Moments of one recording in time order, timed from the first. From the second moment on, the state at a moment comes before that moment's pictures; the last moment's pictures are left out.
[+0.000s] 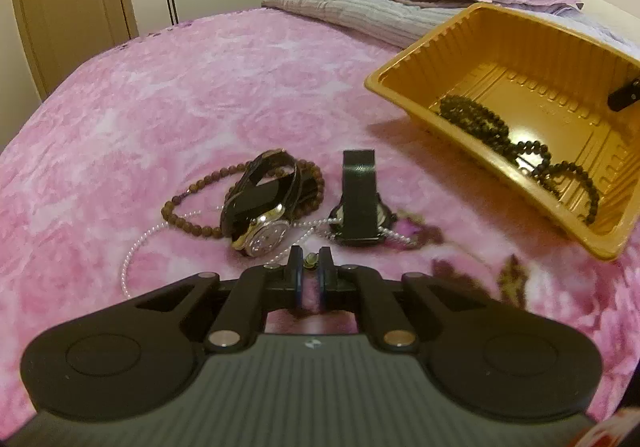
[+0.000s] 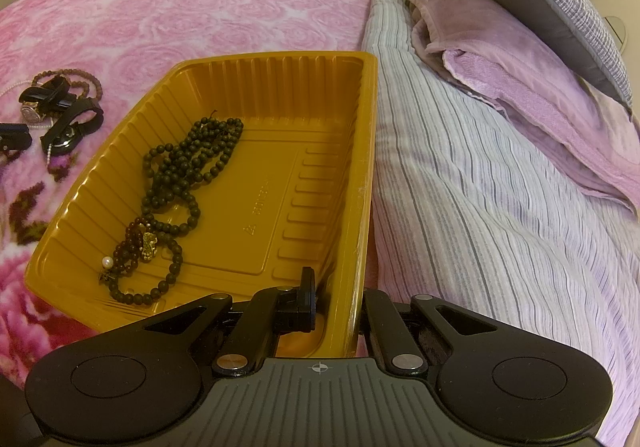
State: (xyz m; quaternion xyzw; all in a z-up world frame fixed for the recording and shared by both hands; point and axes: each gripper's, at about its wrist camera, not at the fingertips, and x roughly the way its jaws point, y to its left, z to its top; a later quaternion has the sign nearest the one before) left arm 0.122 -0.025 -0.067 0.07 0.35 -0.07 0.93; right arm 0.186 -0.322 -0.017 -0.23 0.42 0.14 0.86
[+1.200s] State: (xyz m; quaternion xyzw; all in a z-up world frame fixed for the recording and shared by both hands) left arm 0.110 -0.142 -0.019 0.06 0.30 -0.24 0.92; right arm 0.185 -0.322 -0.017 -0.23 0.42 0.14 0.87
